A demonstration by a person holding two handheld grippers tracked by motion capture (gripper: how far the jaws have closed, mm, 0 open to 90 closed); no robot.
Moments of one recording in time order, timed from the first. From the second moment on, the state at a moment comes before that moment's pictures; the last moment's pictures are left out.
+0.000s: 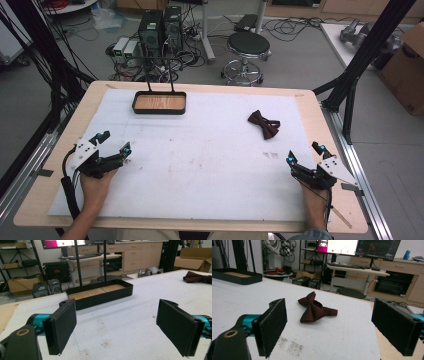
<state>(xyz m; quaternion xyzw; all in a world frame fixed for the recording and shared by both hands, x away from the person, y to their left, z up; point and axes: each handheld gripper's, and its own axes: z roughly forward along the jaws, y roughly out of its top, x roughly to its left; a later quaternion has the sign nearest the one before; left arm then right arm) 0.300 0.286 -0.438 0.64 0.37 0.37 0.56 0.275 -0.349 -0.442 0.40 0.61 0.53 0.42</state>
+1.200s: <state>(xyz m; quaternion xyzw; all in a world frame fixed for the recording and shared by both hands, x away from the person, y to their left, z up) 0.300 0.284 -0.438 0.65 0.37 0.37 0.56 0.309 -0.337 -0.412 0.41 0.64 0.54 0.37</state>
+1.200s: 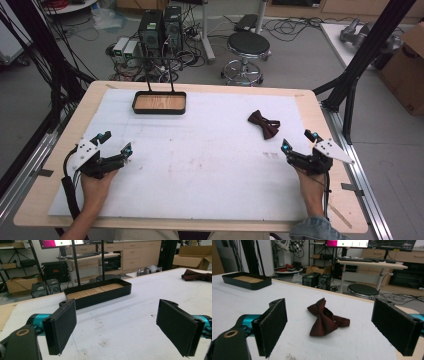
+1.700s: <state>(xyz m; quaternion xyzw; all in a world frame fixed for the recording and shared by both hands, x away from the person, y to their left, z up) 0.300 0.284 -0.438 0.64 0.37 0.37 0.56 0.358 -0.317 -0.384 0.40 0.64 0.55 0.36</state>
